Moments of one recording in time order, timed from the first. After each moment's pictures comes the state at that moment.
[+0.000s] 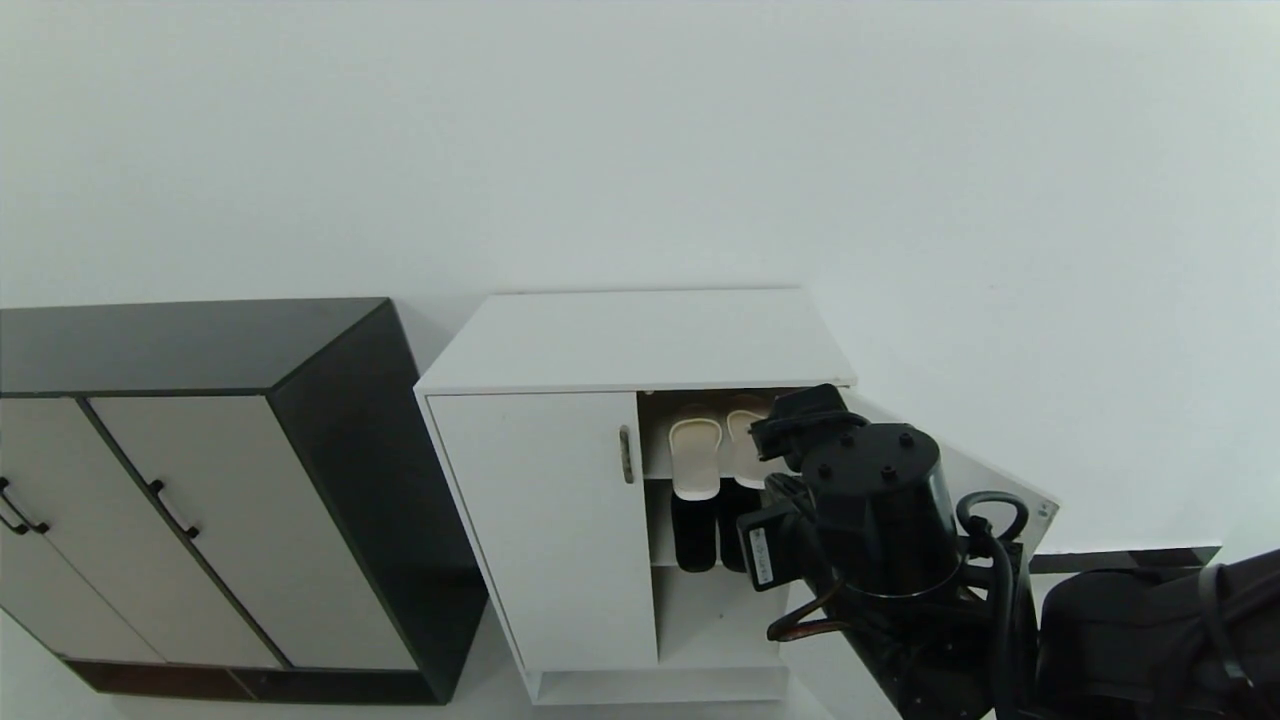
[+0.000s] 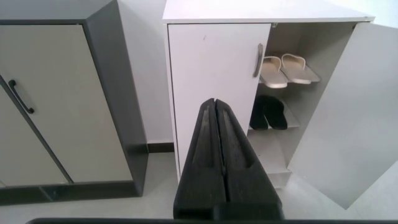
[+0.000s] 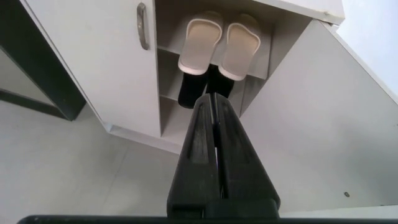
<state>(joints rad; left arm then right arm) 0.00 0.00 0.00 0.00 -0.02 -0.01 0.97 1.83 -0.87 -0.61 -0.71 0.12</state>
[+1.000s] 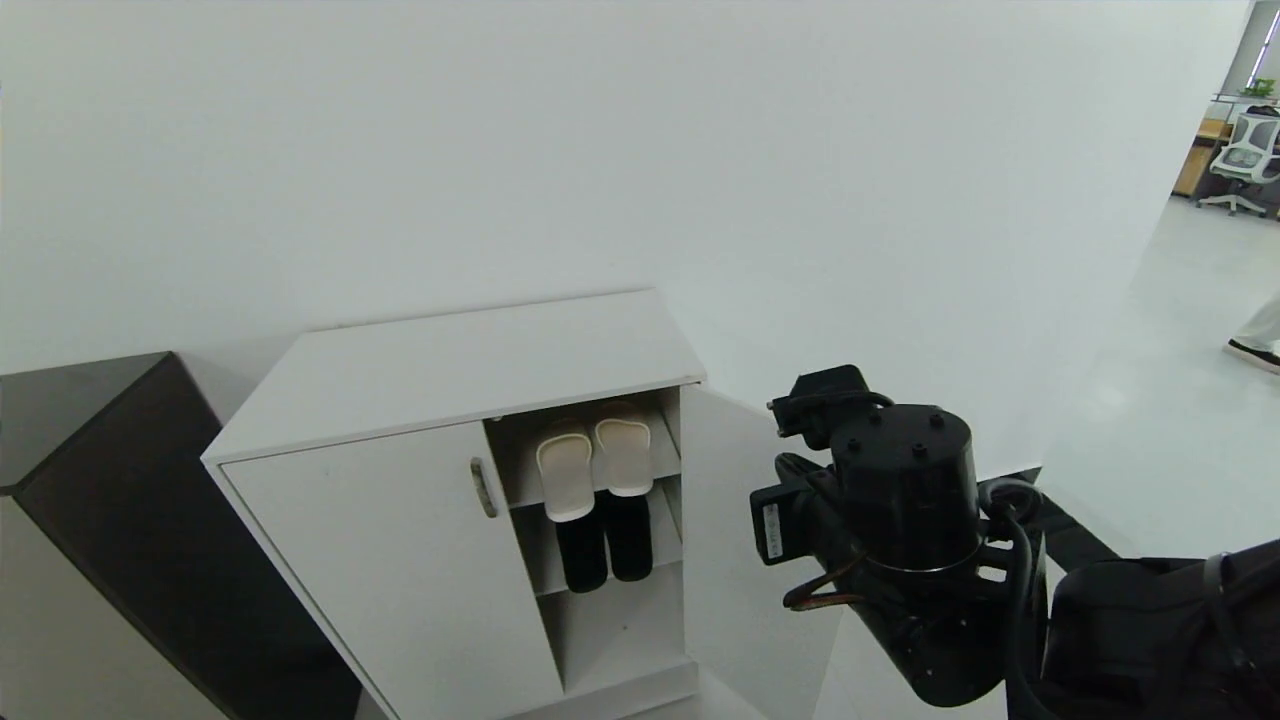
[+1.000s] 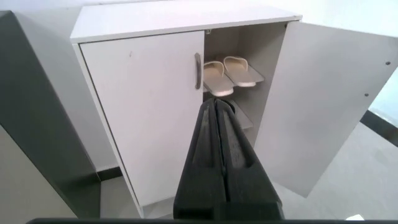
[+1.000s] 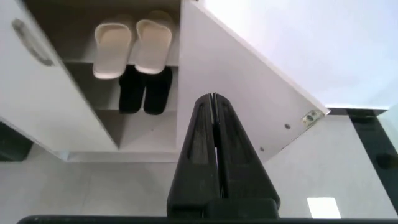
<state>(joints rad) 0.00 0.00 0.00 0.00 -0.02 -0.01 0.93 1.82 -0.86 -0.69 -0.69 0.11</state>
